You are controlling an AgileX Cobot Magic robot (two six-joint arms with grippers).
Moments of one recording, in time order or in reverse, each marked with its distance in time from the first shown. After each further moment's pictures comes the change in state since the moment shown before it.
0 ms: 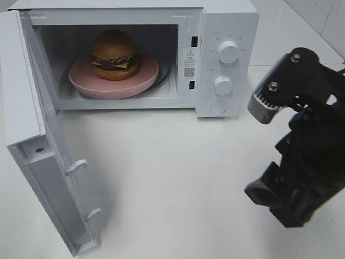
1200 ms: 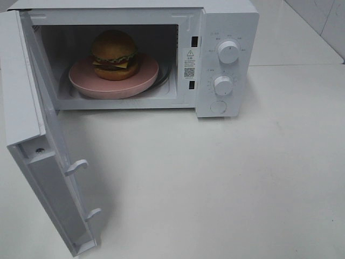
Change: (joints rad) left arm 0.000 0.000 0.000 0.000 0.000 0.000; right arm -0.266 -0.621 0.137 0.009 0.356 0.085
